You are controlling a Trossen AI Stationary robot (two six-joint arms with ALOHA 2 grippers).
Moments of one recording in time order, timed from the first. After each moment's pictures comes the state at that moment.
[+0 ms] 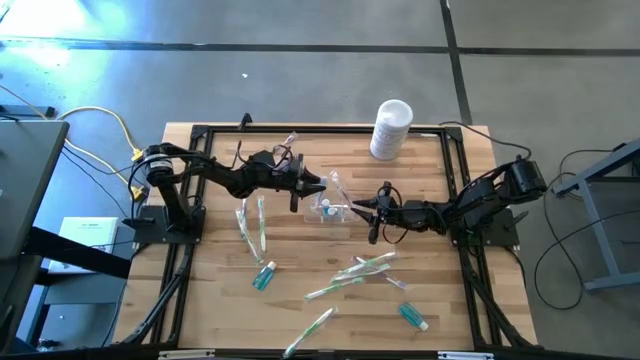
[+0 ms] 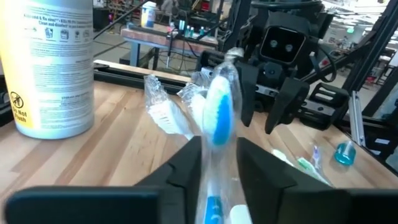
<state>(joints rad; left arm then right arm) 0.35 1.75 0.62 1.15 0.41 -0.19 0.11 1.57 0.30 1.13 0.41 0.08</state>
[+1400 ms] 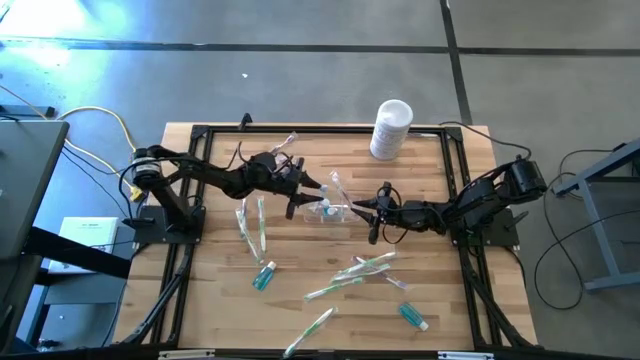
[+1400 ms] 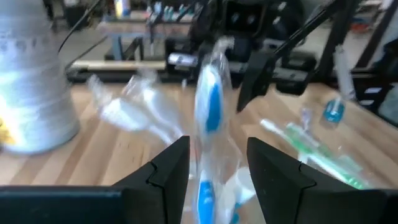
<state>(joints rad) 0.31 1.65 0.62 0.94 0.43 0.02 0.11 1.57 0.30 1.11 0.41 0.08</state>
